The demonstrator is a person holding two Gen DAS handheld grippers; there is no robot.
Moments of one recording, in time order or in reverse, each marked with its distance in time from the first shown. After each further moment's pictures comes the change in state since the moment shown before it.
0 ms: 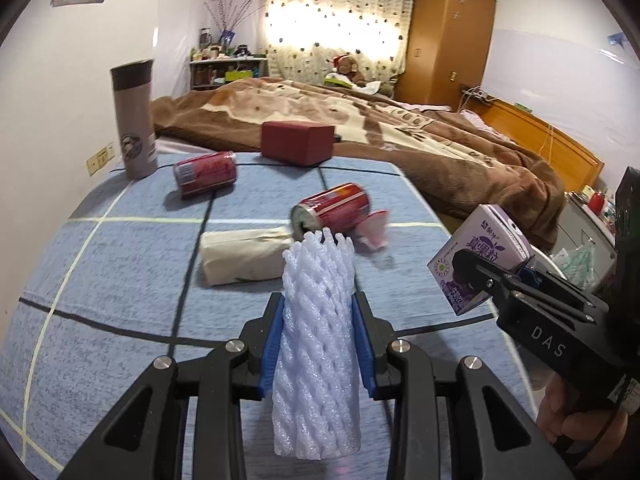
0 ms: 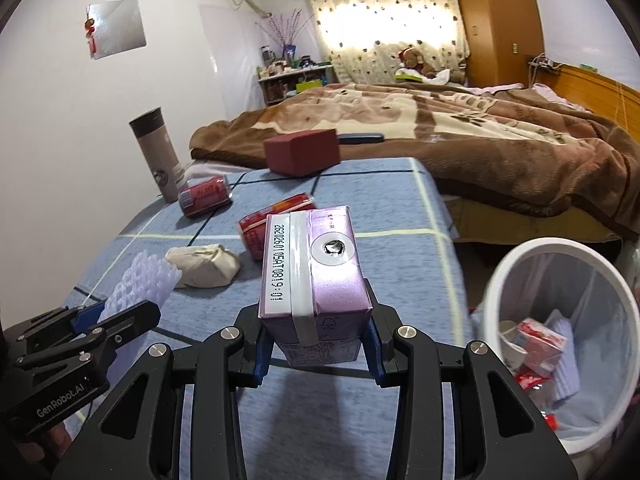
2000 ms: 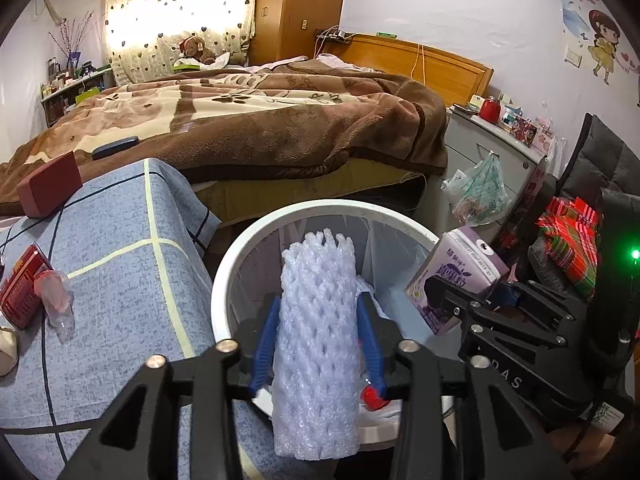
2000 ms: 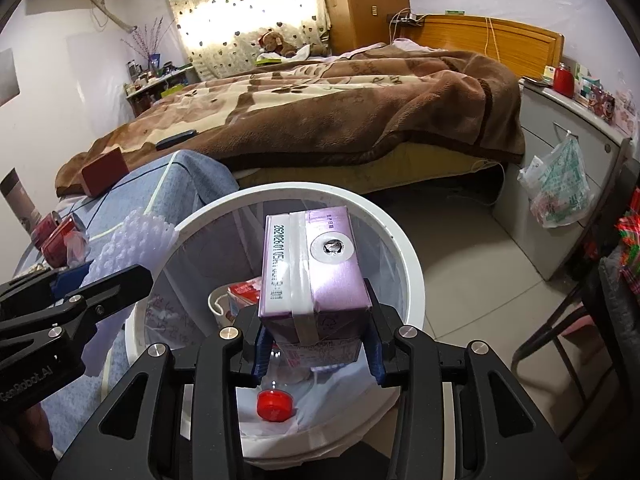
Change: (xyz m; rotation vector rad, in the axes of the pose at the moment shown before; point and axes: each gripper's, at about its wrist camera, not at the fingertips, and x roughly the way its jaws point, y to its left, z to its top) left arm 0.076 -0.257 0.005 0.317 0.122 -0.329; right arm -0.048 -0.195 -0.031 0.230 0.058 -0.343
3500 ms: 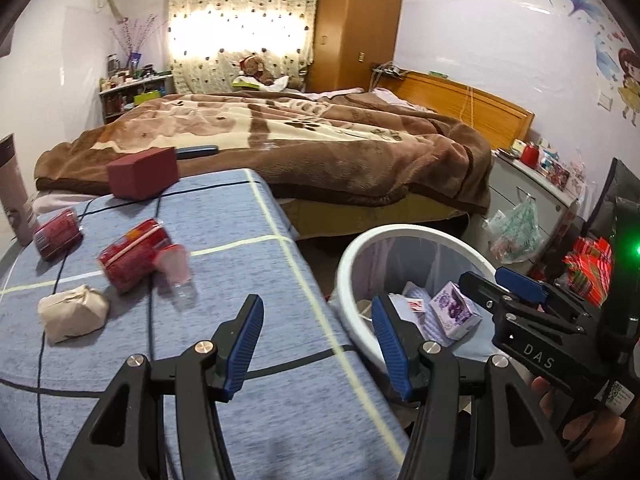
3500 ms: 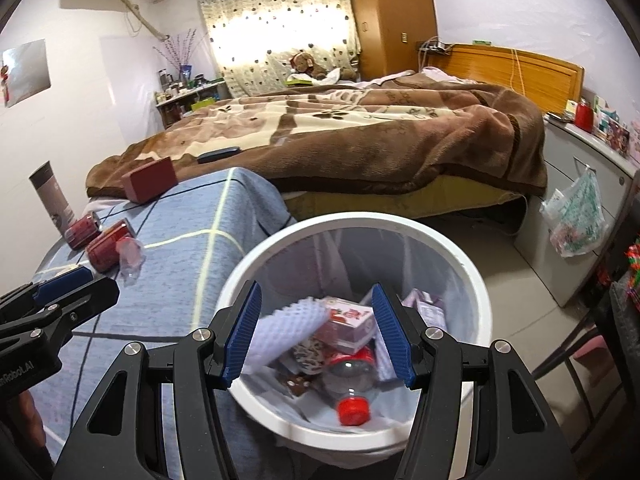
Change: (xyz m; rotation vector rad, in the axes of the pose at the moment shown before) left arm -0.077 0.079 -0.028 -0.119 -0.113 0.144; right arm -0.023 0.057 0.001 -0.060 -0.089 0.065
